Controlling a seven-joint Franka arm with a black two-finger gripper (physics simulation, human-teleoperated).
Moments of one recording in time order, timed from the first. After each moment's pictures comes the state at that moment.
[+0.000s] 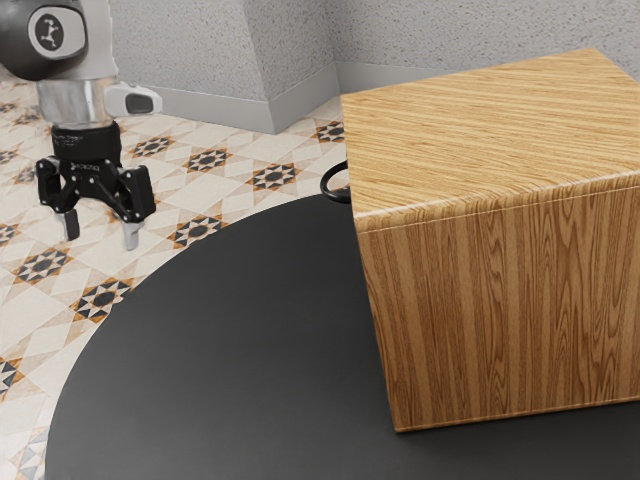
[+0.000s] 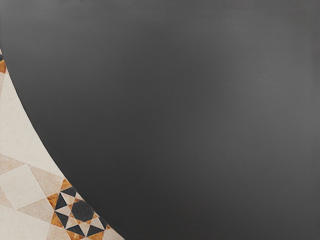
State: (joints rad) arm -0.23 0.07 0.57 -1.29 0.07 1.07 0.00
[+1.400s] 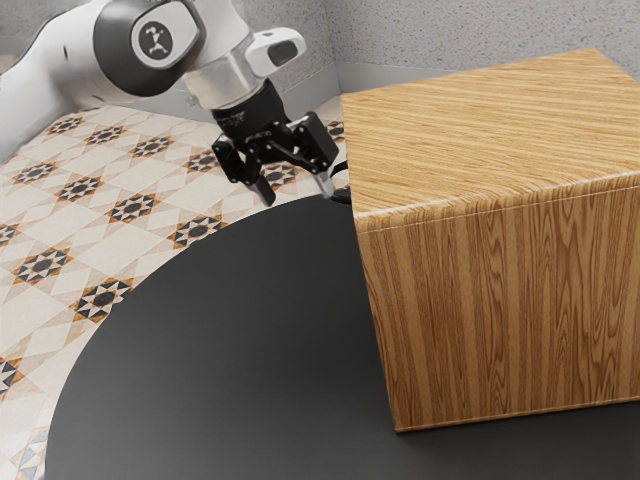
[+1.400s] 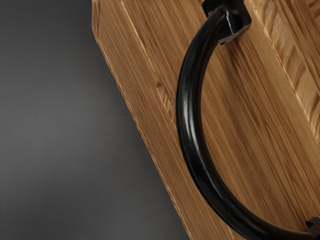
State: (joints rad) arm 0.03 0.15 0.02 -1.26 -0.19 1.58 -0.21
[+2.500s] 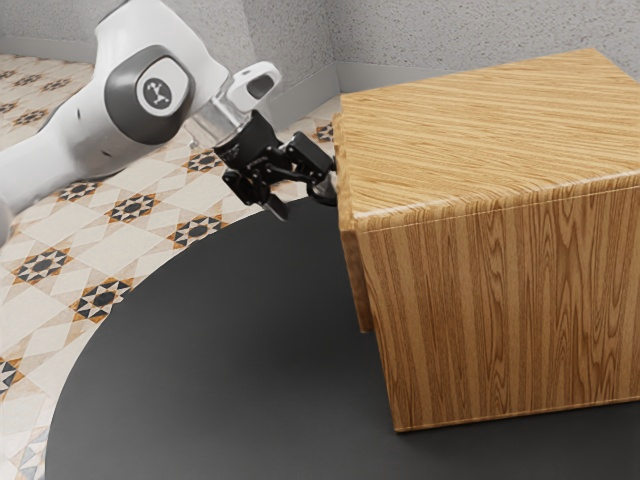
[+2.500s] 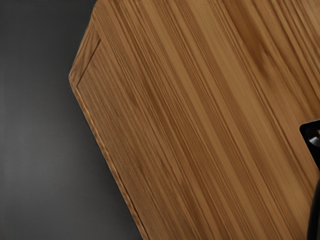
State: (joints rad) arm 0.09 0.14 0.07 -1.47 -0.42 1.88 -0.02
